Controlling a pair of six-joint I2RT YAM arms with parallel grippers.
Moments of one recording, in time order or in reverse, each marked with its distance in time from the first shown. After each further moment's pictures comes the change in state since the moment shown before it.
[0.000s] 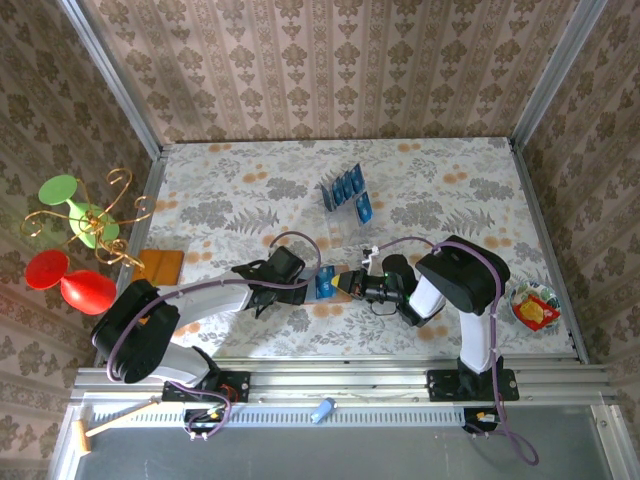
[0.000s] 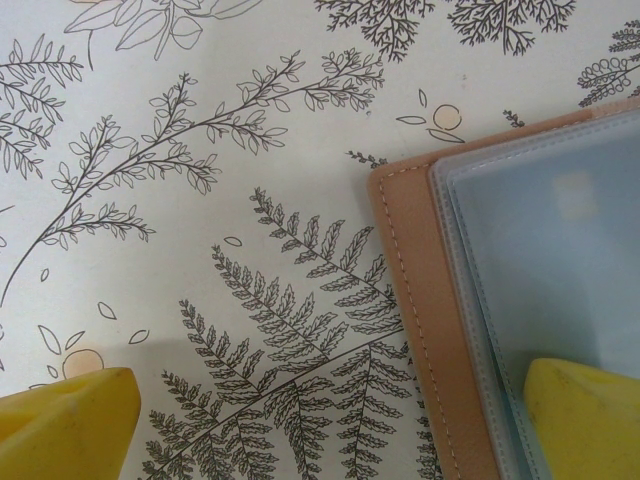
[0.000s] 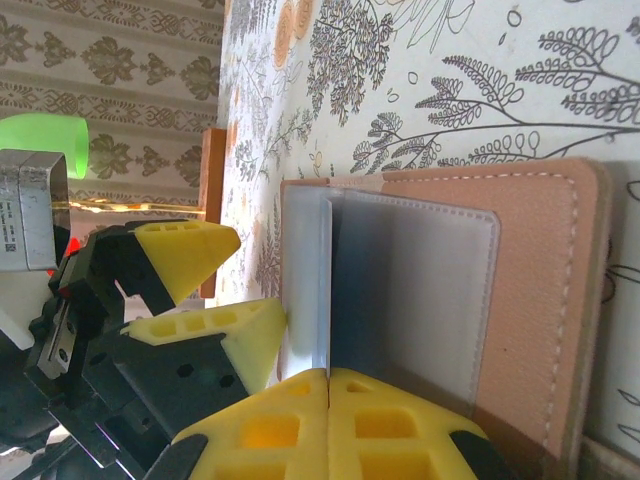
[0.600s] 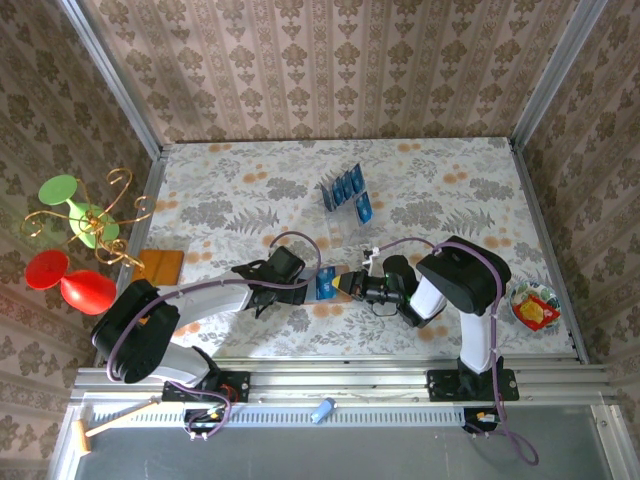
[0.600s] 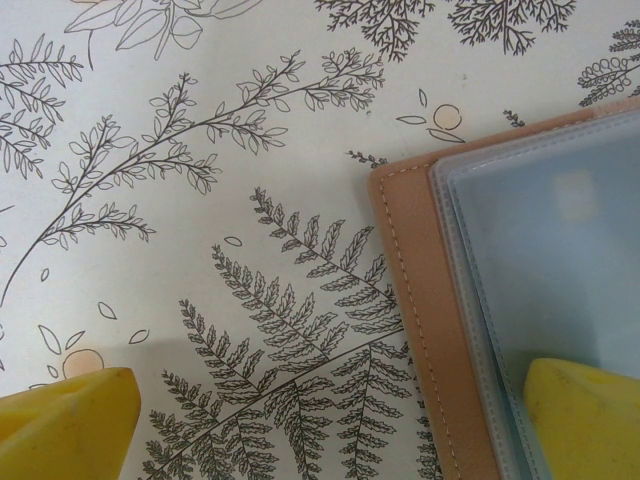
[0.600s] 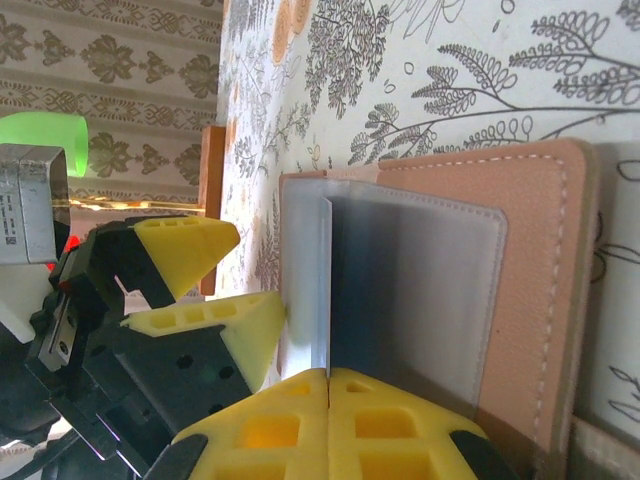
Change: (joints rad) left arm 0.000 0.000 0.000 0.000 0.000 0.000; right arm 0.000 -0.008 -0.016 -0.001 0.000 0.001
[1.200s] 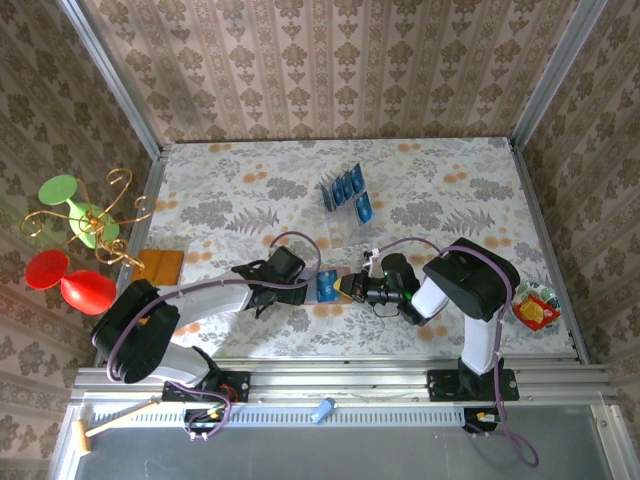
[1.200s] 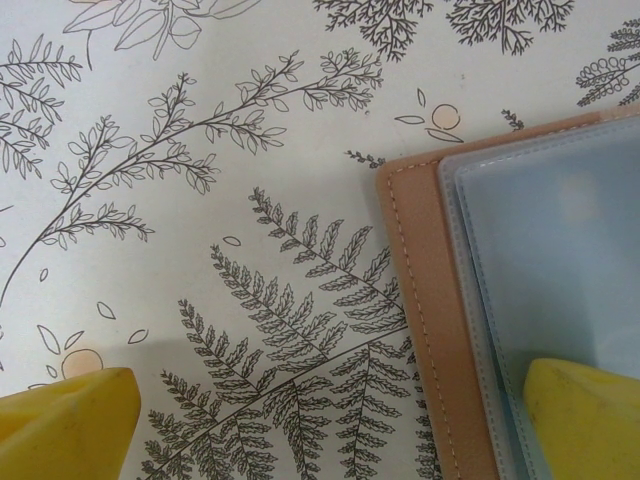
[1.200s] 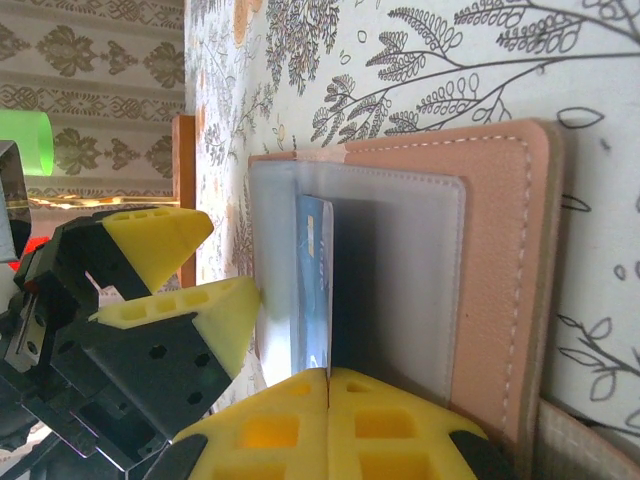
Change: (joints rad) left arm 0.000 0.000 0.000 0.000 0.000 0.000; right arm 0.000 -0.060 0.013 -0.156 -0.003 -0.006
